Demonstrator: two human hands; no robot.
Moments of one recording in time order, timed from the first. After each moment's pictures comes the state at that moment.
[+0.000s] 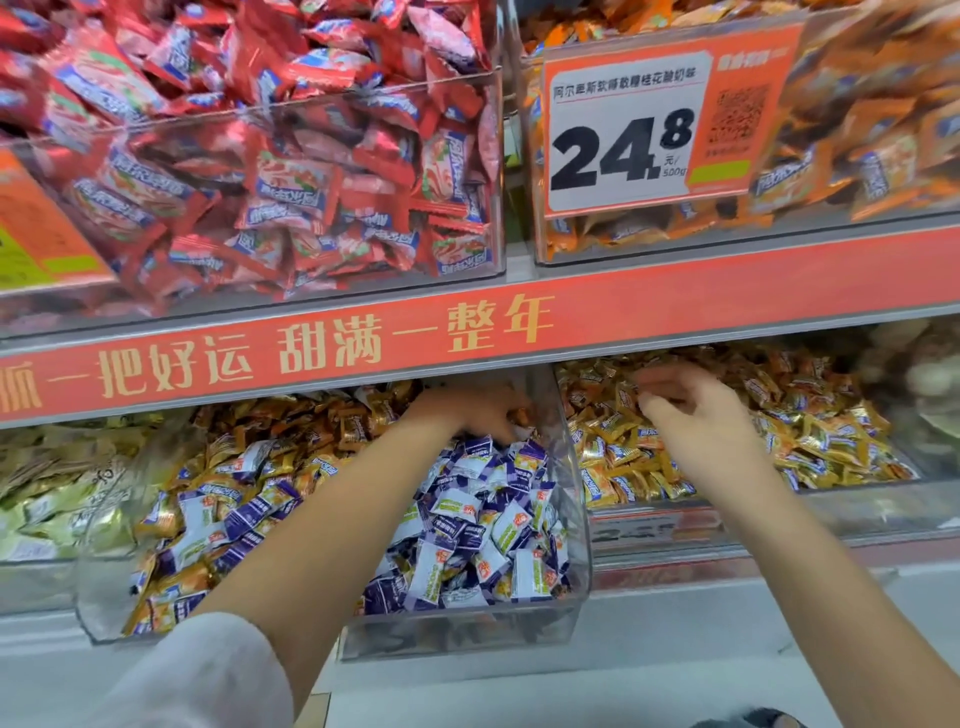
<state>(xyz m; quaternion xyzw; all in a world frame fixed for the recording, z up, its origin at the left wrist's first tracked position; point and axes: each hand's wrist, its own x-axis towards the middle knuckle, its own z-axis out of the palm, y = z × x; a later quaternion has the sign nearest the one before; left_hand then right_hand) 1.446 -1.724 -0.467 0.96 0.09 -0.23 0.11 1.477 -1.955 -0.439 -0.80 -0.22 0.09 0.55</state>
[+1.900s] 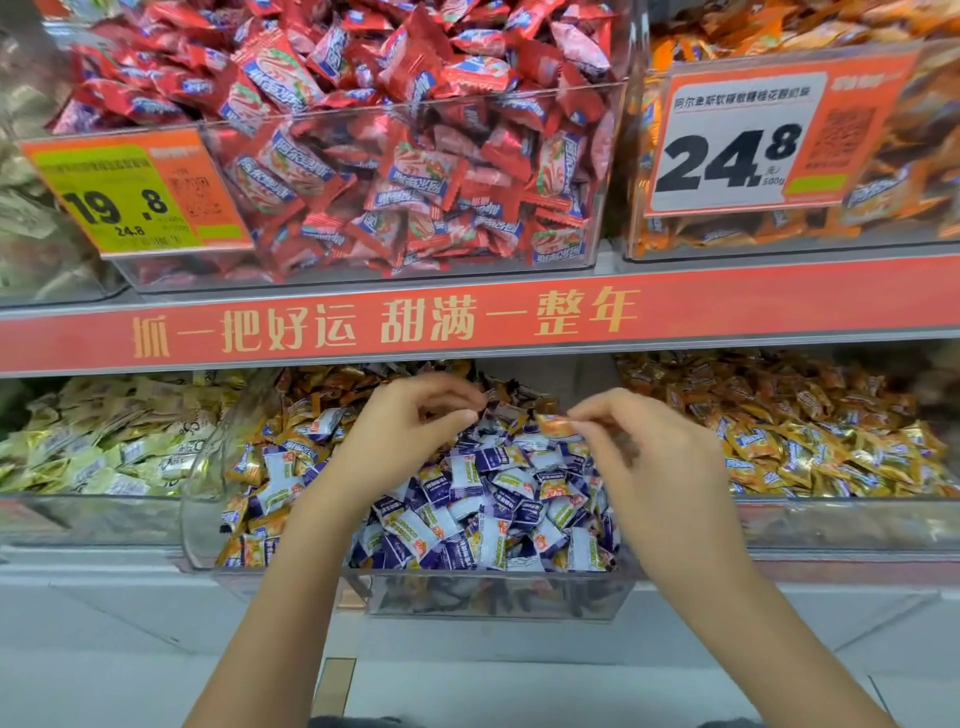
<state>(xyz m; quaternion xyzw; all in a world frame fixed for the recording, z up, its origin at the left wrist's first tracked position) 1.273 -1.737 -0.405 0.89 0.20 0.17 0.37 1.374 -1.926 -0.410 -0.77 -0.42 -0.11 0.47</state>
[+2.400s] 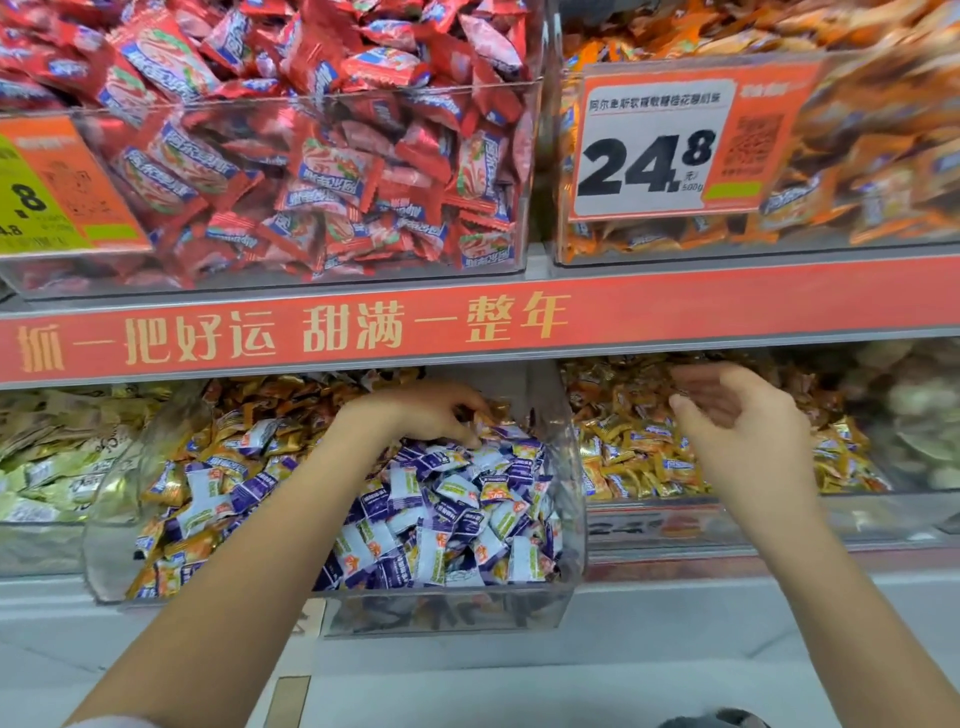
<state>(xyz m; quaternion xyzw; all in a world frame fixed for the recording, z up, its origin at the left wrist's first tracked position) 1.374 -1.718 -0.425 0.95 0.15 -0.18 0.21 1.463 -1.979 -0.423 -0.83 -0.24 -0.05 0.50</state>
